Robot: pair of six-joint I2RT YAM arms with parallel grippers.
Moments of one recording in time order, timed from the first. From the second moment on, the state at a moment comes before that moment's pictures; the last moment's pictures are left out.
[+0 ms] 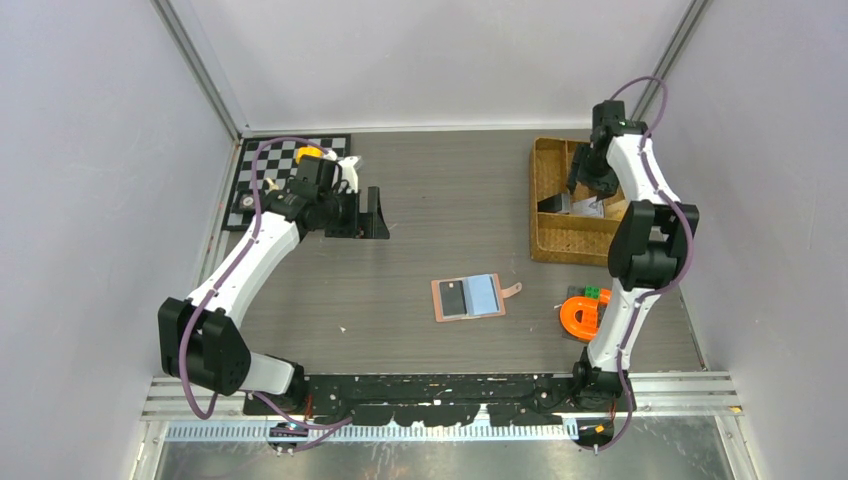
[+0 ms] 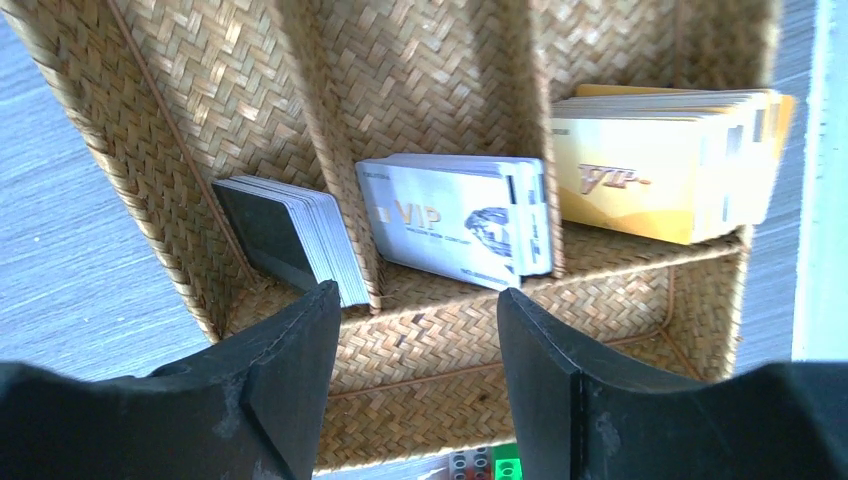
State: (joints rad) left arm -0.31 1.39 1.20 -0.69 0.34 -0.25; right arm -0.09 2.02 1.81 -0.97 0.13 0.21
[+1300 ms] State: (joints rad) left arm -0.31 1.39 1.20 -0.69 0.36 -0.25; right arm -0.16 2.10 1.81 -1.01 0.23 0.20
